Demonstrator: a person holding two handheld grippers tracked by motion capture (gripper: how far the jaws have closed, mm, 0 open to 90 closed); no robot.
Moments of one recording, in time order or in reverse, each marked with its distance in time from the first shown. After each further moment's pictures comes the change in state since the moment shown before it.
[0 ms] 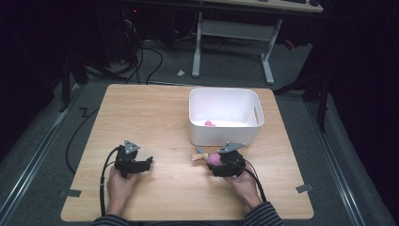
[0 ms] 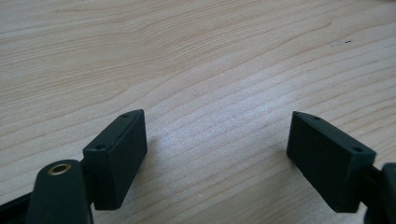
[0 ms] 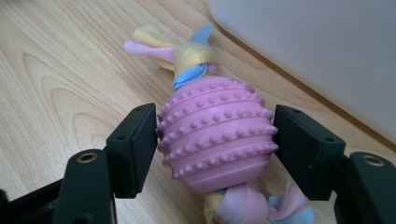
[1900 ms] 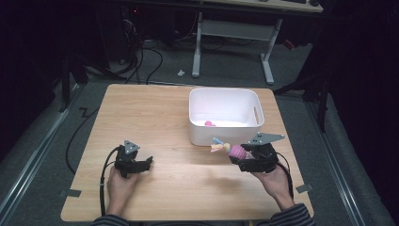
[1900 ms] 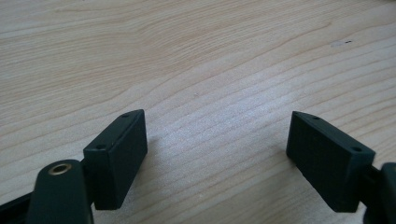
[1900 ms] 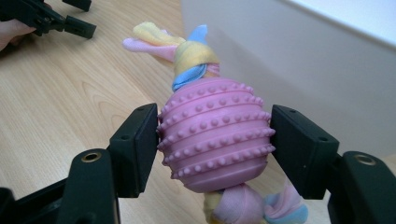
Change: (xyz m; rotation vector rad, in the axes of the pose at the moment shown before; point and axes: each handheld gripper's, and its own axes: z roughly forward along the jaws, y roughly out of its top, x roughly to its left) left arm 0.000 0.000 0.000 0.000 0.001 0.000; right arm -0.031 0.014 -0.109 -0.086 0.023 0.003
